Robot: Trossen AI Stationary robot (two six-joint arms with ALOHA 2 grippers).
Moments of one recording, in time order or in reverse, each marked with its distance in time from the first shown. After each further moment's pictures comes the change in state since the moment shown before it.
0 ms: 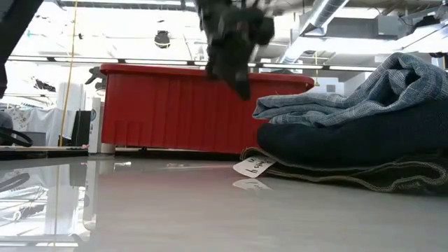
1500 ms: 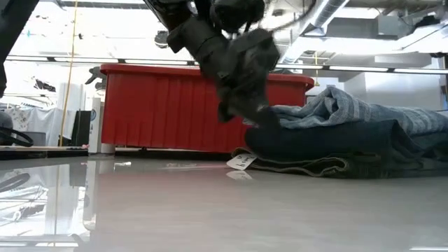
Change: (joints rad) left arm -0.043 -0.019 -0.399 0.712 0.159 -0.060; right arm -0.118 -0.418 -0.482 -0.001 -0.034 0.014
